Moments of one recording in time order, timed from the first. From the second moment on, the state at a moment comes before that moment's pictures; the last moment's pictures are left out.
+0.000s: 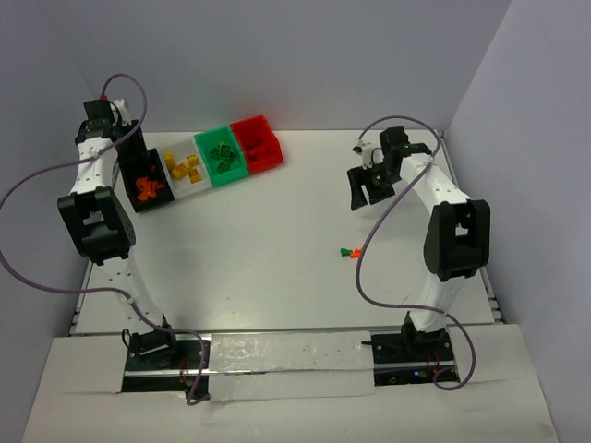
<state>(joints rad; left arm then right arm) 0.26 2.14 1.96 -0.62 0.13 0.00 0.10 1.82 1.49 -0.88 -0.37 -0.25</state>
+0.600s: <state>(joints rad) 0.05 1.93 1.85 -0.67 0.39 0.12 0.18 1.78 1.29 -0.99 -0.33 -0.55</state>
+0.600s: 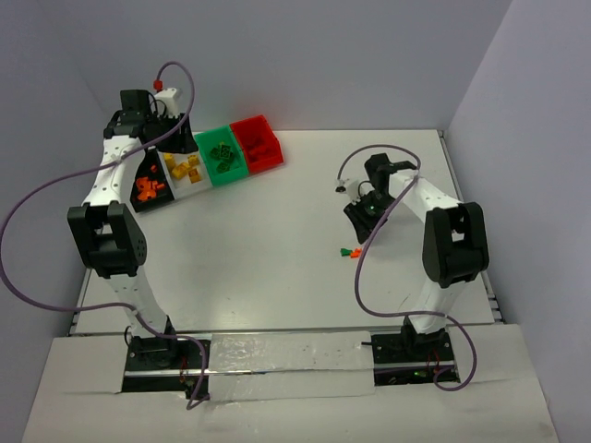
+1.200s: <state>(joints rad) 0.04 1.92 1.78 -0.70 0.46 0.10 0.25 1.70 1.21 -1.04 -0.36 -0.64</state>
